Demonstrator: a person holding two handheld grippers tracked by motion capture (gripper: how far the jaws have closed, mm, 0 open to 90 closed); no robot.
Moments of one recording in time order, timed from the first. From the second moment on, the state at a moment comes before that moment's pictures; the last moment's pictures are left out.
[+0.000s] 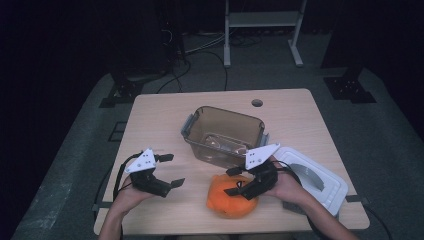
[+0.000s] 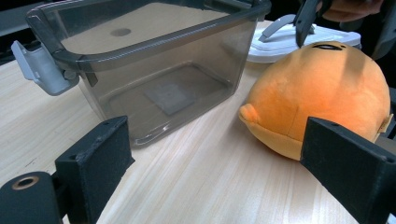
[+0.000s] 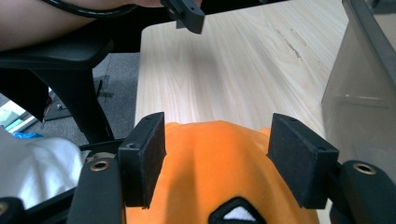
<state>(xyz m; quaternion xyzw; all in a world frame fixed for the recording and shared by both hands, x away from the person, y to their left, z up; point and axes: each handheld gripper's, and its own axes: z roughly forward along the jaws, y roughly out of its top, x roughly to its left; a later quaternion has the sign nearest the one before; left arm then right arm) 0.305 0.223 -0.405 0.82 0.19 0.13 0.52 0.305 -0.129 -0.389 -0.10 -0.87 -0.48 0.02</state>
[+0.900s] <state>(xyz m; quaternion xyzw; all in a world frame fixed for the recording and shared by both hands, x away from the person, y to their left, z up) 0.306 0.222 -0.408 0.82 0.20 0.13 0.51 0.311 -0.127 -0.409 -0.14 -0.88 -0.45 0.03</state>
